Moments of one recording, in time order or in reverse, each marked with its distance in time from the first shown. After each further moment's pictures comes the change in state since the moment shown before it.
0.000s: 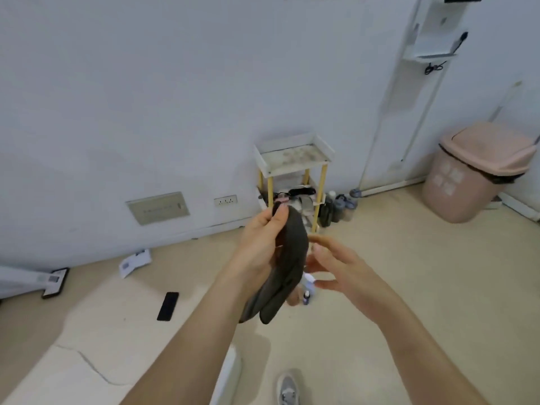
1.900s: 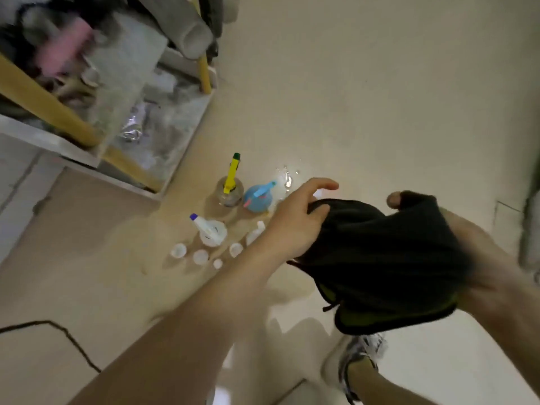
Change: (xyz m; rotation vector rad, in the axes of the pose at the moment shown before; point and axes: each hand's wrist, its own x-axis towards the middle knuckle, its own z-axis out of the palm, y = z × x) left_hand 0.675 -0.535 -0.160 0.675 -1.119 -0.306; right_hand 0.505 0.429 -0.009 0.955 0.969 0.406
